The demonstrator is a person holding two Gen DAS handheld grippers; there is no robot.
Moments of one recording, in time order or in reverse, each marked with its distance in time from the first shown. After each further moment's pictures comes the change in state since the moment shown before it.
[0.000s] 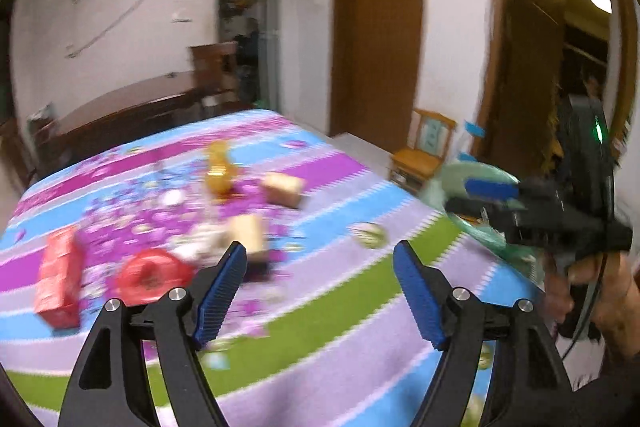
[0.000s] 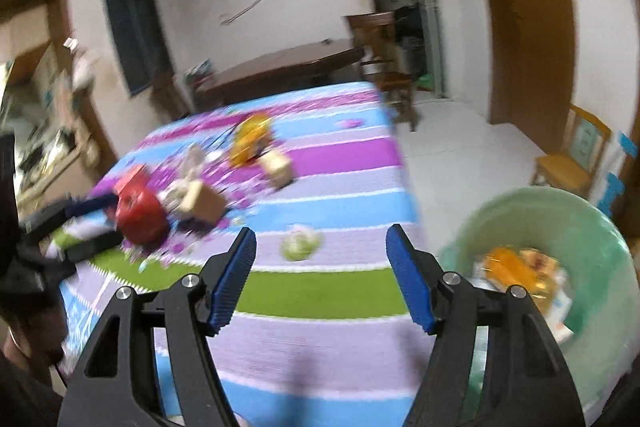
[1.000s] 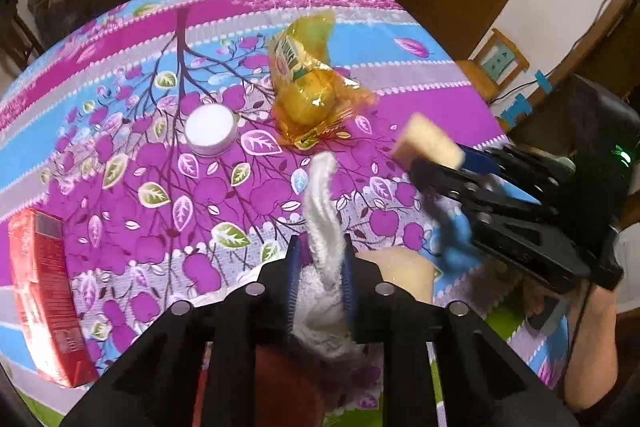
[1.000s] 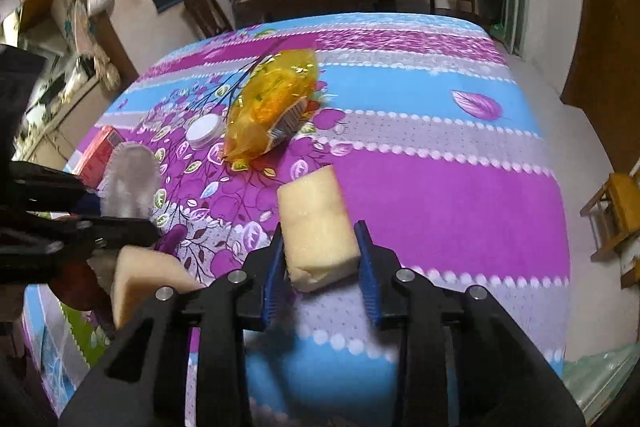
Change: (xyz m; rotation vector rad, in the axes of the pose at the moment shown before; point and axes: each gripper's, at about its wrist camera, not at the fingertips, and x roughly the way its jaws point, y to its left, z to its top) left arm 0.165 0.108 0.060 -0.226 0.589 0.022; right arm 0.196 0.009 0.076 -0.106 0.300 0.144
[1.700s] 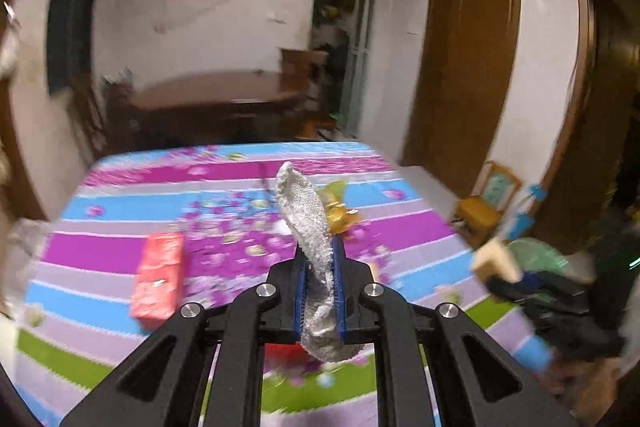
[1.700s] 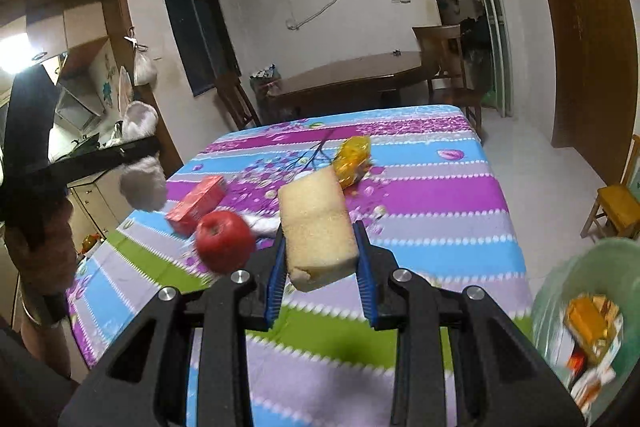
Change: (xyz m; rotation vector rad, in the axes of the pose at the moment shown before) left arm -0.188 -0.026 -0.144 -0.023 -0.640 0.153; right arm -0.167 0.076 -0.091 0.017 -0.352 0.048
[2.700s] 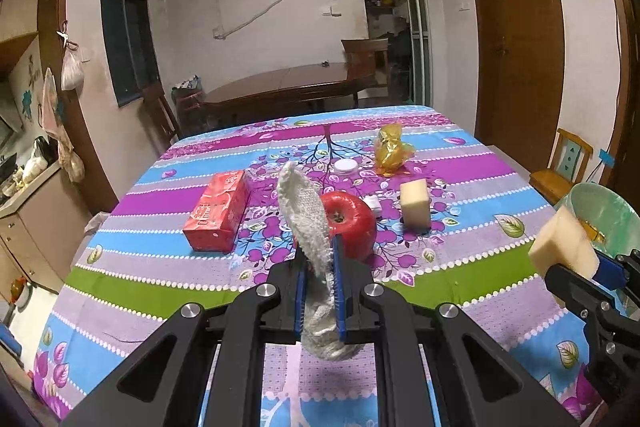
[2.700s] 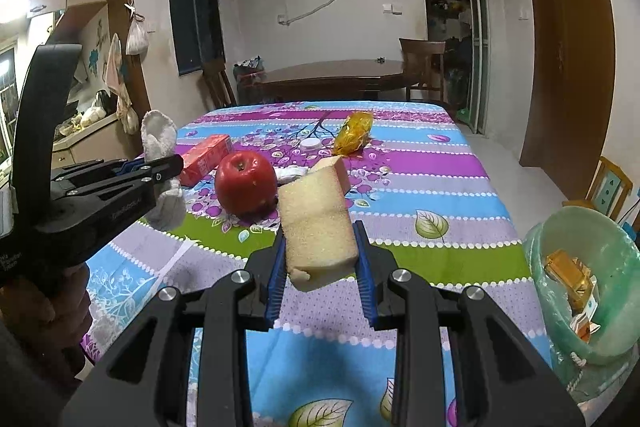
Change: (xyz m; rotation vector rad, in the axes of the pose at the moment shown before) left arm -0.007 -0.039 -0.091 0.045 0.024 0.298; right arm -0.021 0.065 -0.063 -0.101 -0.009 -0.143
